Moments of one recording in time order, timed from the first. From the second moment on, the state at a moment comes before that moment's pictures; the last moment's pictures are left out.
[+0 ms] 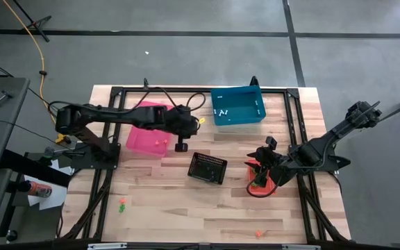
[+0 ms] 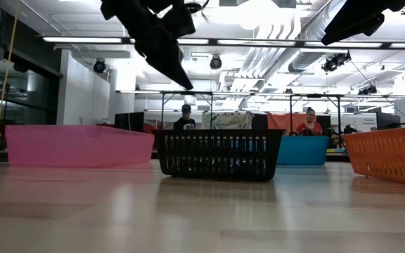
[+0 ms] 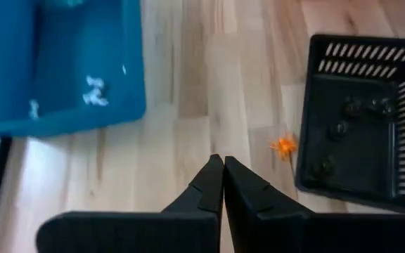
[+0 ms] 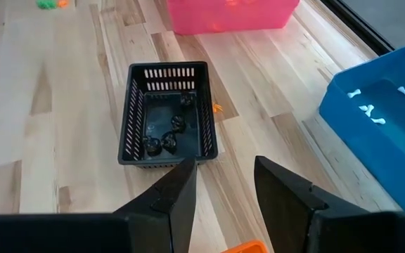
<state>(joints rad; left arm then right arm) 0.15 1.55 1.14 -0.43 -0.03 0.28 0.60 1.12 0.88 -0.68 0.68 0.68</state>
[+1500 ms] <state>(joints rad) 0.04 1.88 1.05 -0.12 0.07 0.38 0.60 1.12 0.88 -0.68 0.69 0.70</state>
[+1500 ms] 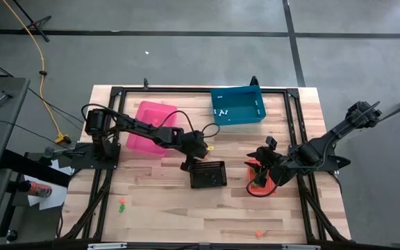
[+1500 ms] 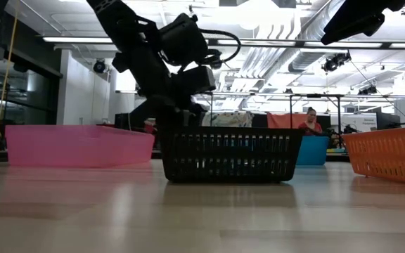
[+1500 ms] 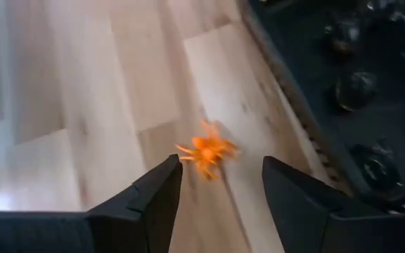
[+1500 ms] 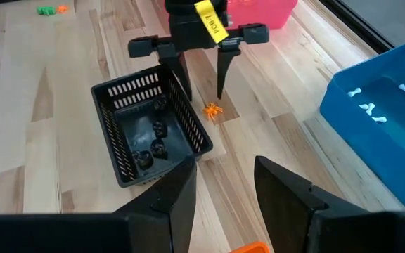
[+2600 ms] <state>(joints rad) 0.09 2.00 1.05 -0.01 0.09 0.31 0.59 1.12 0.88 -0.68 0.69 0.70</state>
